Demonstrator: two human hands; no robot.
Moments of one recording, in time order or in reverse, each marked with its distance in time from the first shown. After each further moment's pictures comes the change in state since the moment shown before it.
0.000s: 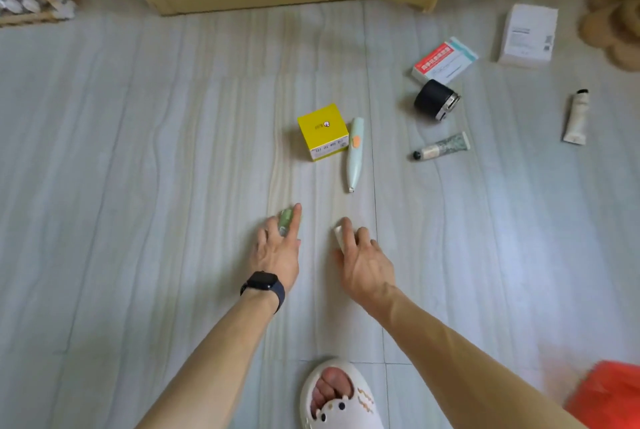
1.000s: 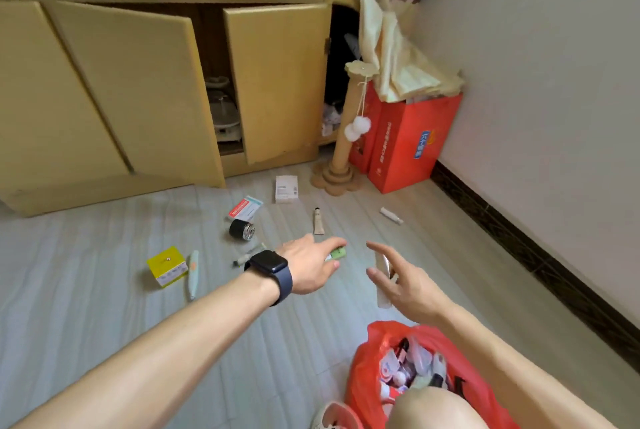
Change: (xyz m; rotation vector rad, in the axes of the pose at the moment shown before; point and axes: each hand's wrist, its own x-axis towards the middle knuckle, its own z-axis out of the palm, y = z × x) left_hand -0.246 0.335 -0.234 0.123 0.044 0.875; right_hand -0.368 0.222 -0.271 0.434 0.473 0.124
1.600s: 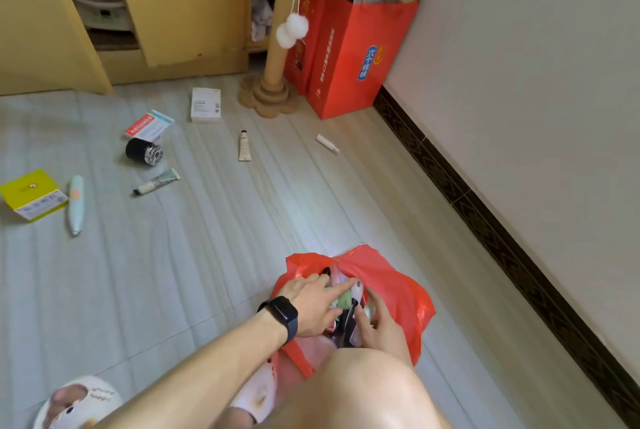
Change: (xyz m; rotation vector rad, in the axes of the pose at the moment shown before) left_hand 0.037 0.123 0.218 0.020 -0.187 0.335; right_hand -0.116 0.178 0.081 0.149 0.130 0.636
